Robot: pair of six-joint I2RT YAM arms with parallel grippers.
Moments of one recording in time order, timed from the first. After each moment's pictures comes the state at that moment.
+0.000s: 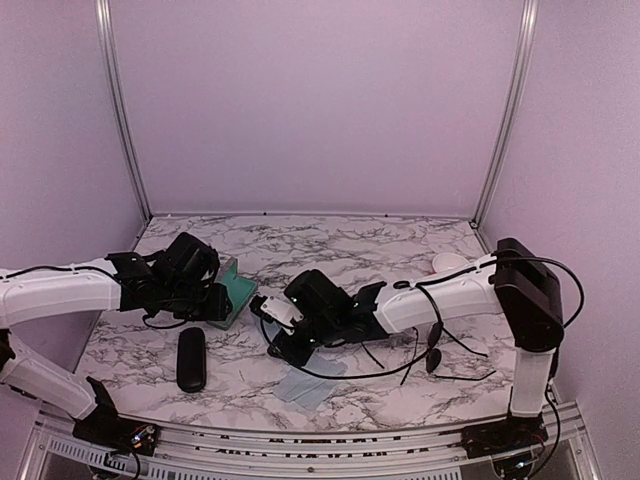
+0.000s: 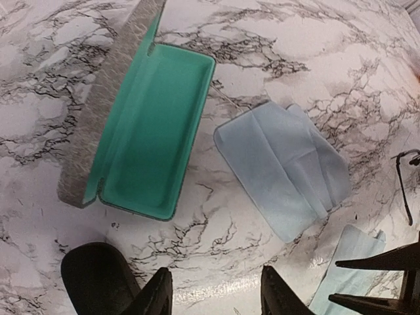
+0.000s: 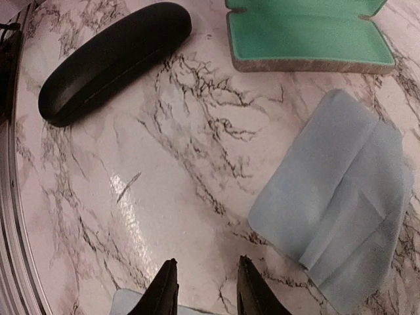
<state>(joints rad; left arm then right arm) -0.80 1.33 0.87 -0.52 -0.20 -0.66 1.12 1.95 1.25 -0.12 -0.14 0.06</state>
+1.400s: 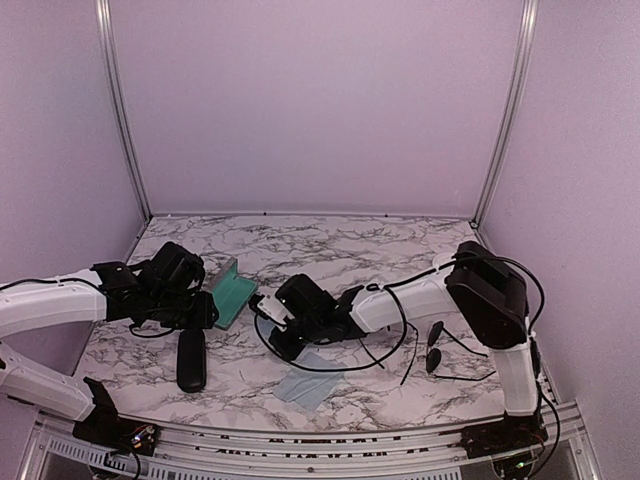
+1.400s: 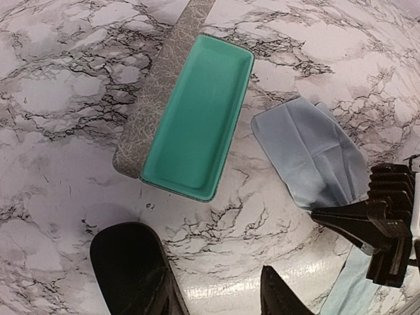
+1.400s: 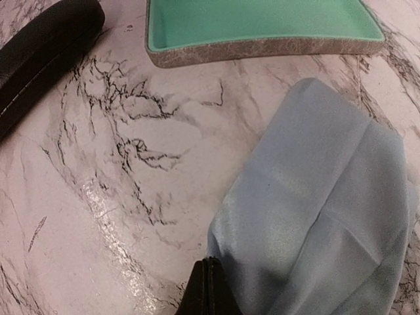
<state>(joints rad) -0.76 1.21 0.78 -0.56 -0.22 -0.67 1.07 2.17 1.40 -0.08 -0.06 0.07</state>
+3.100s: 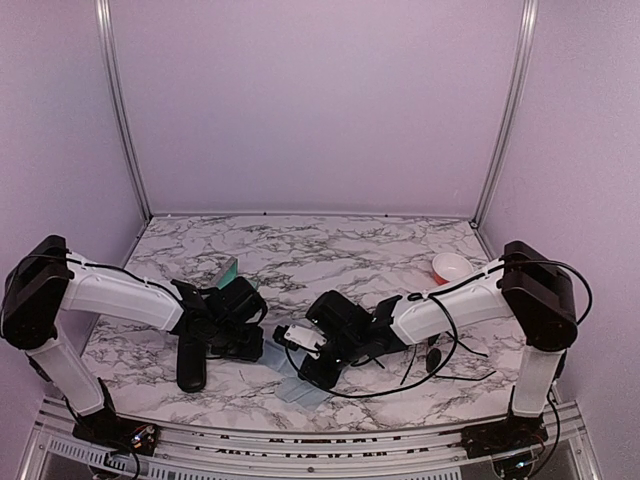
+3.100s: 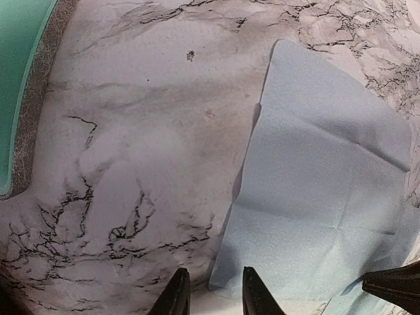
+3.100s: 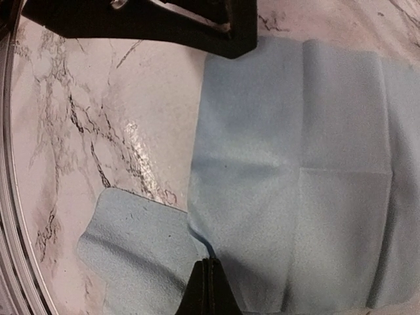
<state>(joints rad) -0.94 1.65 0.86 -0.35 -0.09 -0.75 1.11 1.90 1.09 -0.16 -0.23 0.02</state>
